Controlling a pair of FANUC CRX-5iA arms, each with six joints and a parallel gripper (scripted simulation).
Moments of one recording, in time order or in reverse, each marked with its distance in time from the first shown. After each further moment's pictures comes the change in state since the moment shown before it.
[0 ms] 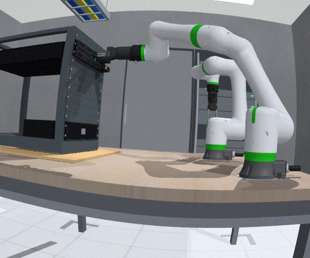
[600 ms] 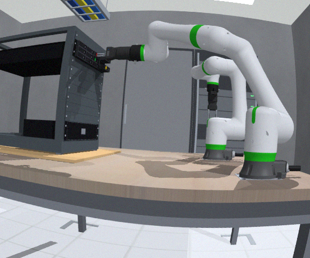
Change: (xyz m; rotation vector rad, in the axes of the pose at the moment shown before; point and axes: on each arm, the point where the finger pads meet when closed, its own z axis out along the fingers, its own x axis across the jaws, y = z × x) left arm 0.000 0.000 0.003 0.000 0.000 0.000; right arm 0.000 0.000 0.000 0.000 0.000 0.000
